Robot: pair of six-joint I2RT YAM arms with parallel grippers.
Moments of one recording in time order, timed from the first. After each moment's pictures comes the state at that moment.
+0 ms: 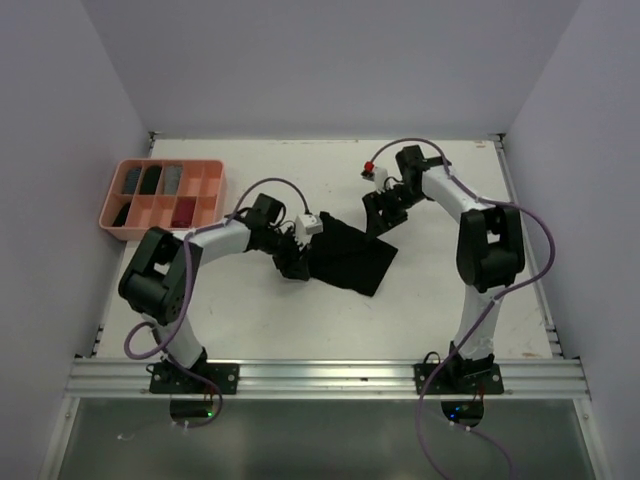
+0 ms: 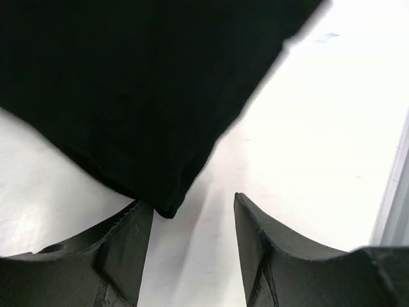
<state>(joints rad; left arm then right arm) -0.43 1.78 1.00 -0.33 0.71 0.40 0.25 2.01 1.57 -0.94 -0.62 -0.35</state>
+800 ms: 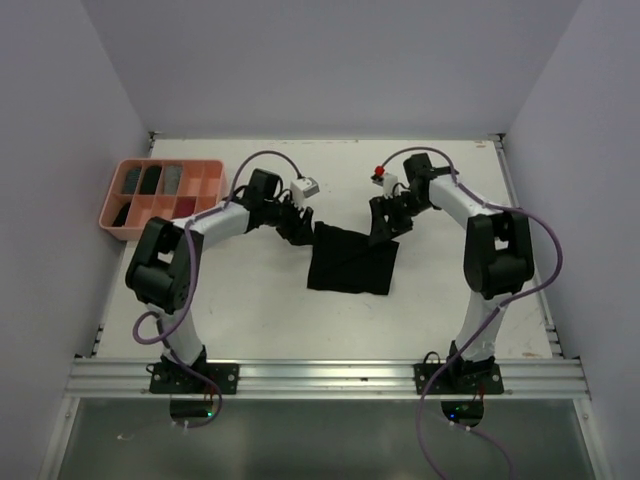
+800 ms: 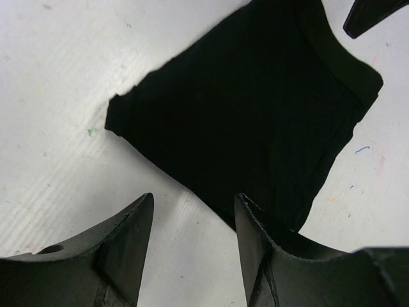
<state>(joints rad) -0.40 1.83 1.17 -0.20 0.66 0.19 0.21 1.91 1.43 -0.85 -0.62 -0.20</state>
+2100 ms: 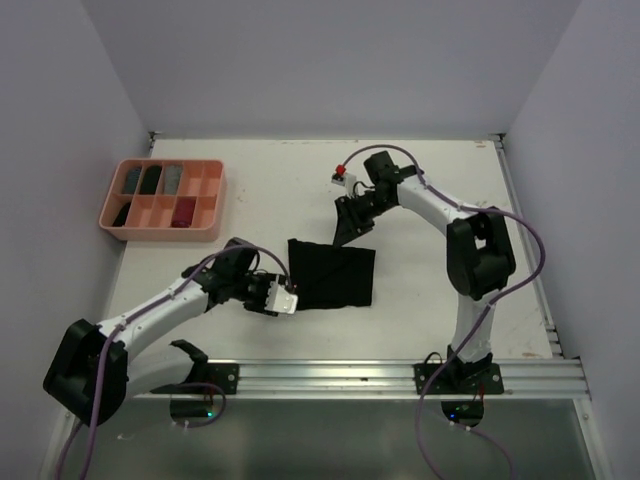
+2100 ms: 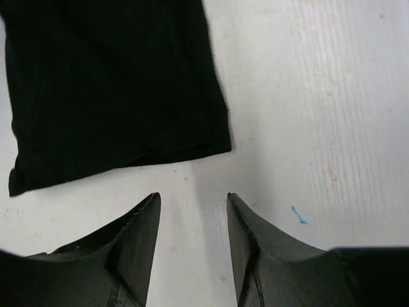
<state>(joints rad) -0.52 1.15 0.60 -0.48 0.57 1.12 0.40 1.96 1.53 -0.81 -0.79 -0.12</state>
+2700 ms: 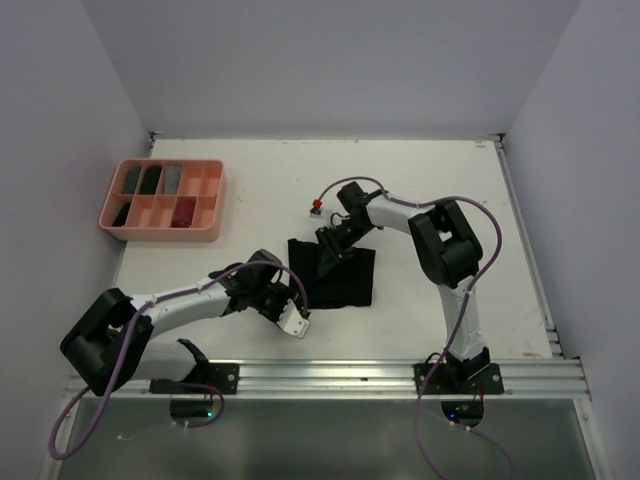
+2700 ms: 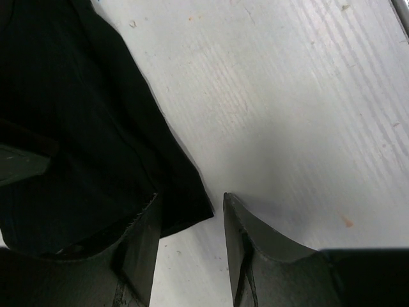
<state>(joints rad) -0.72 1.28 0.52 -0.29 0.52 1.32 0.54 2.16 1.47 -0.69 -0.89 -0.05</state>
